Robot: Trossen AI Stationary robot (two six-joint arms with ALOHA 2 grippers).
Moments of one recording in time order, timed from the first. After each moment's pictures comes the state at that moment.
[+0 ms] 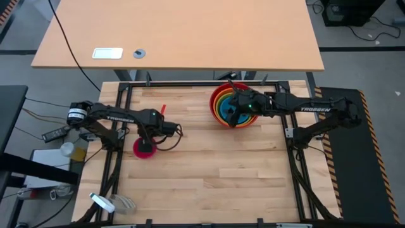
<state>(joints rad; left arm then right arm) 0.04 1.50 1.06 -1.46 -0.14 -0.09 -0.13 1.30 1.18 -0.60 0.29 0.39</state>
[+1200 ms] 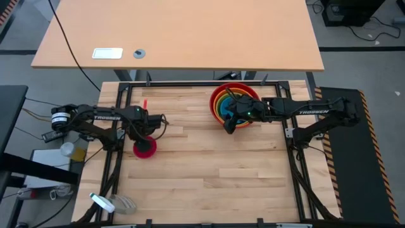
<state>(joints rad) 0.25 1.27 0.68 -1.21 0.13 -0.40 -0.04 1.33 1.18 -0.55 0.32 0.42</state>
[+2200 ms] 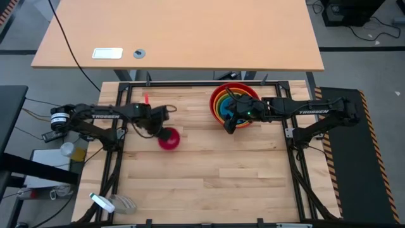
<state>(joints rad) 0.25 1.26 0.76 -0.80 0.07 -0.79 -0.05 1.33 1.18 -0.55 0.32 0.40</state>
